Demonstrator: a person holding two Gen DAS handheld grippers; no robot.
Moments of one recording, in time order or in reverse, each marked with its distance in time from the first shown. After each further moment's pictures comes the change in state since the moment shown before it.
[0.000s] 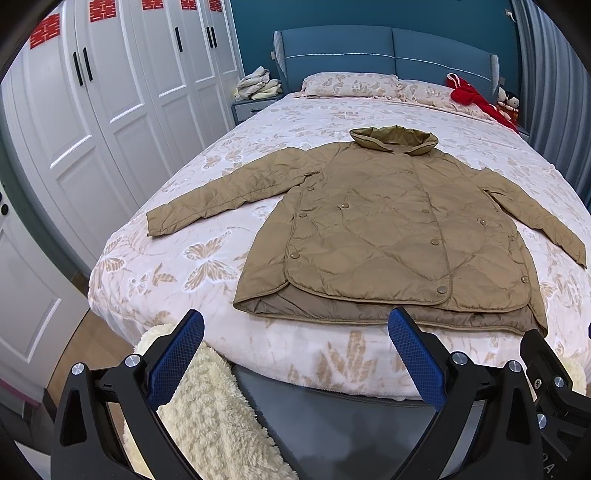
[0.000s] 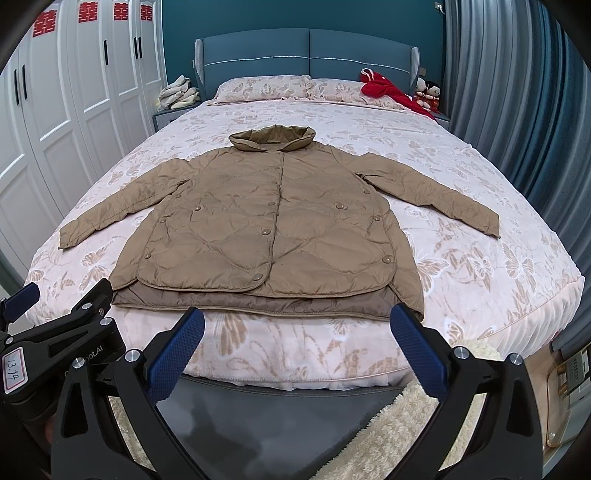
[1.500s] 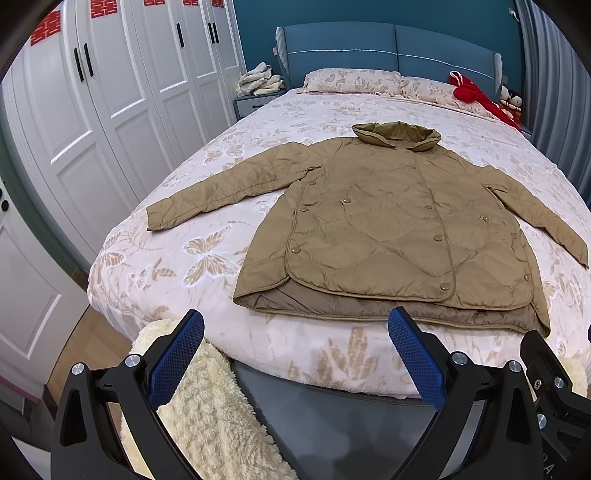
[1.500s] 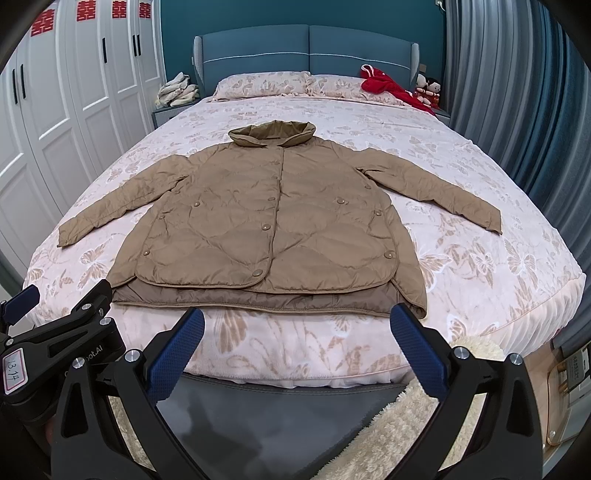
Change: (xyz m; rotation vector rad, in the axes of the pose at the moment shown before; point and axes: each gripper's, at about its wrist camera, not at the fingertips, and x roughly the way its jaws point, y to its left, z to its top) left arm 0.002 0.004 -0.006 -0.005 0.005 0.002; right arm 0.003 0.001 -0.002 -0.002 0.007 -0.001
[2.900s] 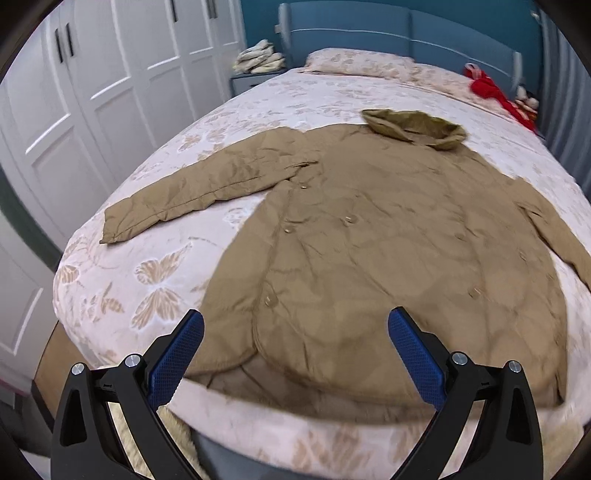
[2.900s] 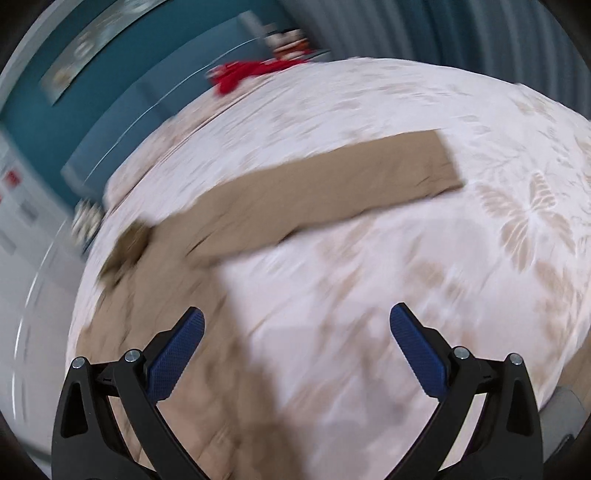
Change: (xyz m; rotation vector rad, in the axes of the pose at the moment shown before) left arm 0.125 -0.015 0.071 -0.056 0.106 -0.001; right arm 0.197 -0.316 0.077 0.698 -0.002 -0.028
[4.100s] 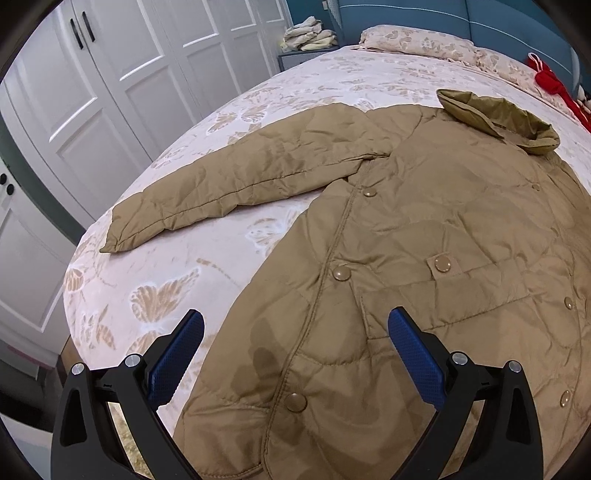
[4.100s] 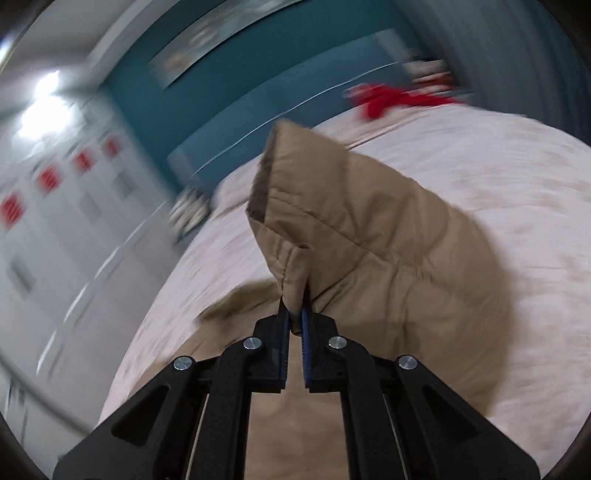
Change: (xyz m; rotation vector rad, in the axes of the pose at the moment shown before) left arm 0.104 0.010 0.050 -0.068 0.085 0.200; right arm 0.071 0.238 0.079 -0.352 -0.027 0.494
